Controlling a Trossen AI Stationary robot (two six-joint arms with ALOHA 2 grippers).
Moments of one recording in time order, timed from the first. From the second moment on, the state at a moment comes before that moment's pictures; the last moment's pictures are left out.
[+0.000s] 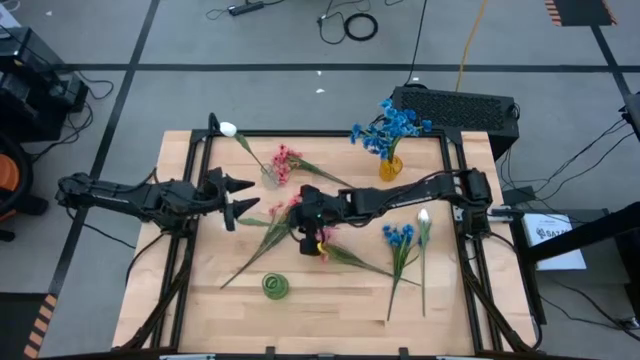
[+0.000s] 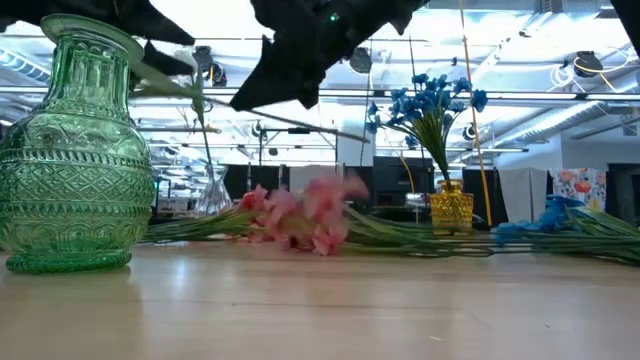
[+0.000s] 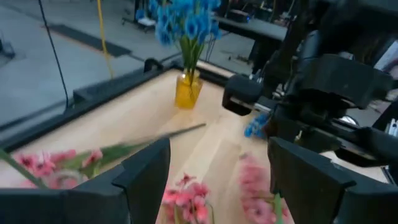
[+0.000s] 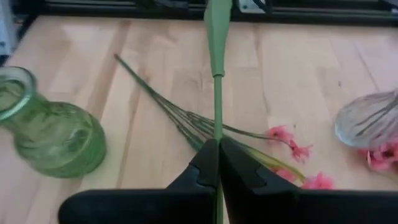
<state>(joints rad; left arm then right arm) -0.14 0.51 0.43 -0.11 -0.43 -0.33 0.05 1.96 1.52 -0.19 0.02 0.03</state>
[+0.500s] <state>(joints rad) -0.14 0.40 0.48 -0.12 -0.42 -0.23 0.02 1.69 1.49 -0.52 -0.01 -0.04</state>
